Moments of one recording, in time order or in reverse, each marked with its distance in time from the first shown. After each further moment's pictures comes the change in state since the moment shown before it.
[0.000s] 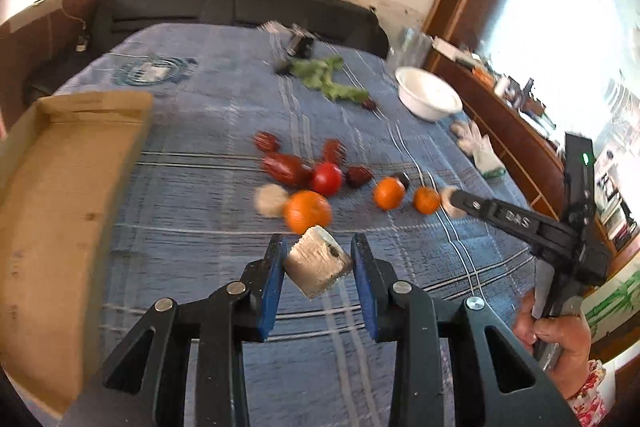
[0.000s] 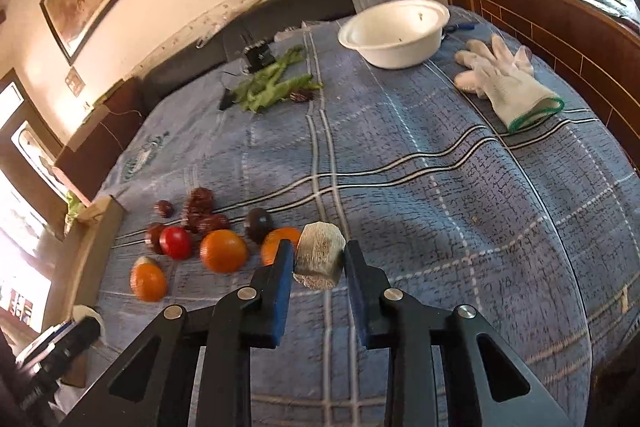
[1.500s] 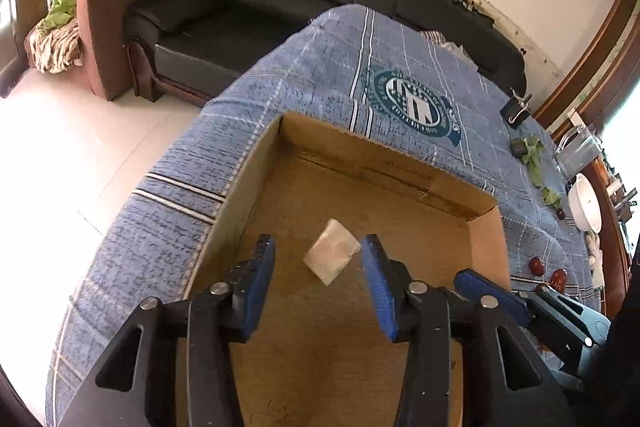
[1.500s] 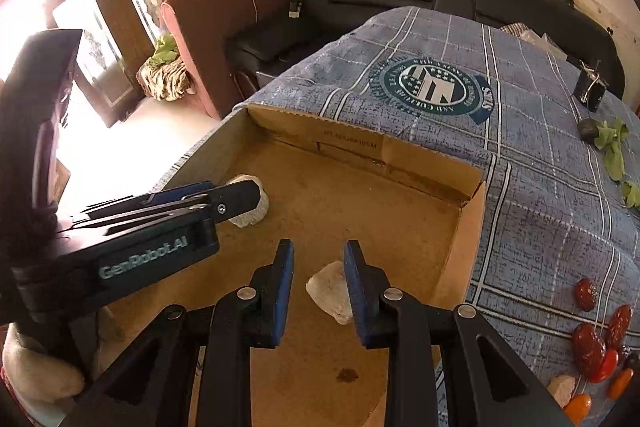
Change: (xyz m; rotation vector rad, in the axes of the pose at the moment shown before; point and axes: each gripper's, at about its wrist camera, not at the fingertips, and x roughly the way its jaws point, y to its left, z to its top) left arm 0.001 0.283 0.086 -0.303 0.084 0.263; right arm 0.146 0.378 -0.040 -0.569 0.225 0.198
